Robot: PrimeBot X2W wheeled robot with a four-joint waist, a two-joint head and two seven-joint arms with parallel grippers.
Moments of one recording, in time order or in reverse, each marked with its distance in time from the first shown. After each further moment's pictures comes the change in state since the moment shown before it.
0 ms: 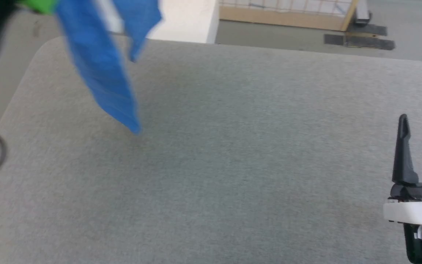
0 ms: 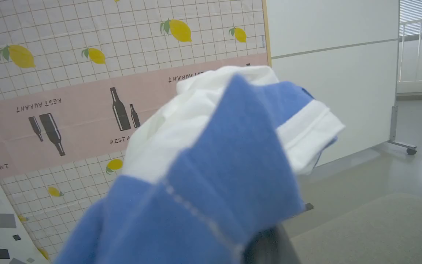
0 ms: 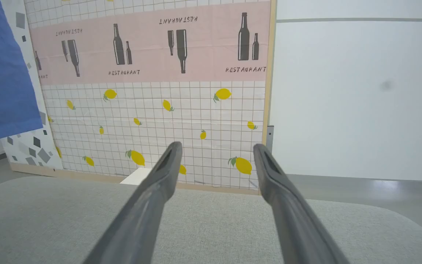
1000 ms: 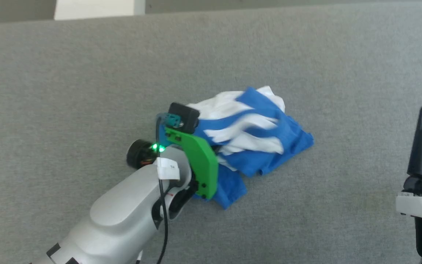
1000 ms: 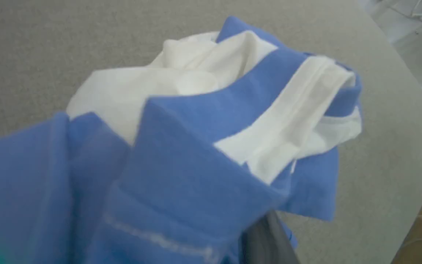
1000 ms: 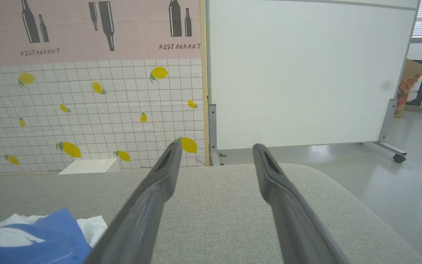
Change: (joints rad) left arm 0.470 -0.346 -0.422 0.284 -0.046 0.142 -0.049; right arm -0.022 0.000 -0.049 -0.019 0.045 0.000 -0.018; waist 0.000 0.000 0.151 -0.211
